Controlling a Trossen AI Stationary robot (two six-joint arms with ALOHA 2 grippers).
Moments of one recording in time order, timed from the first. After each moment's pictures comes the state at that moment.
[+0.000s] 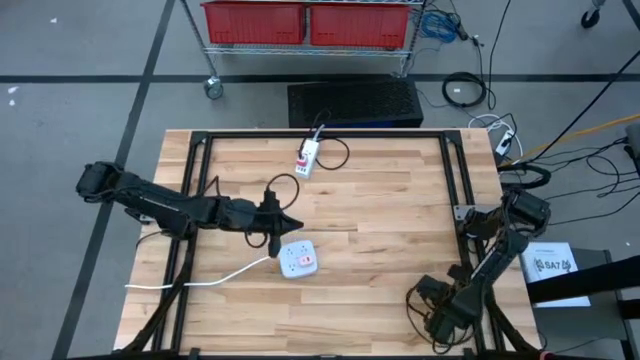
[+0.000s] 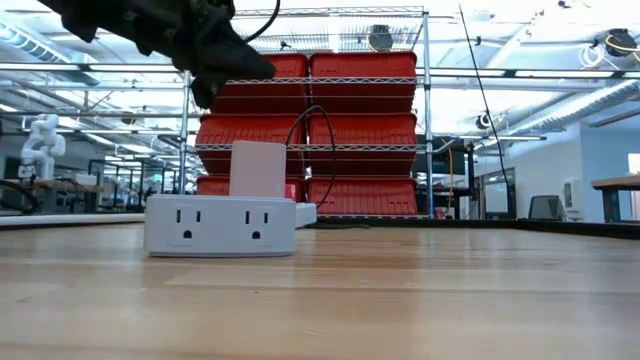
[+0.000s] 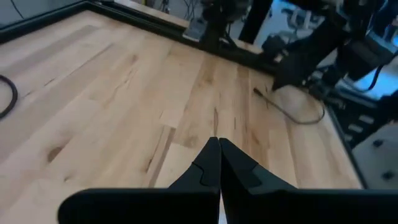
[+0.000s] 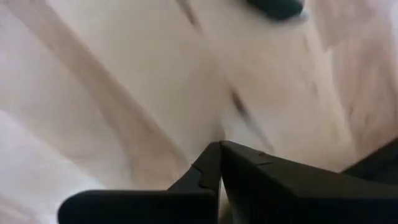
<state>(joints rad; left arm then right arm) -0.16 1.18 0.58 0.27 -0.17 -0.38 0.98 1.73 0.92 -0.96 -0.06 1.56</state>
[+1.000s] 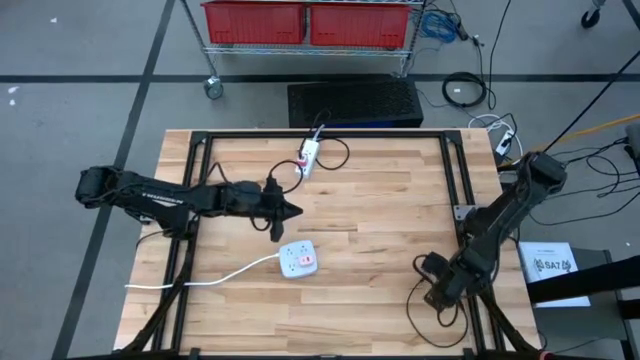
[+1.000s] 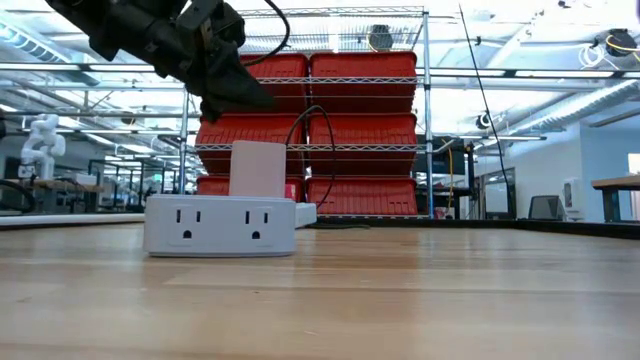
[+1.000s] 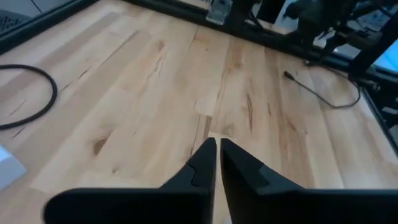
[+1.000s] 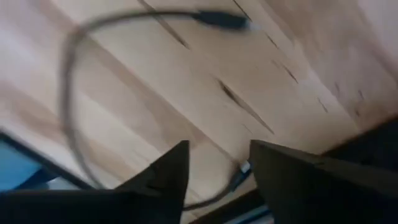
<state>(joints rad) 0.03 1.19 0.58 0.19 -0.02 -0.27 0.89 1.32 0.74 -0.84 -0.21 1.73</state>
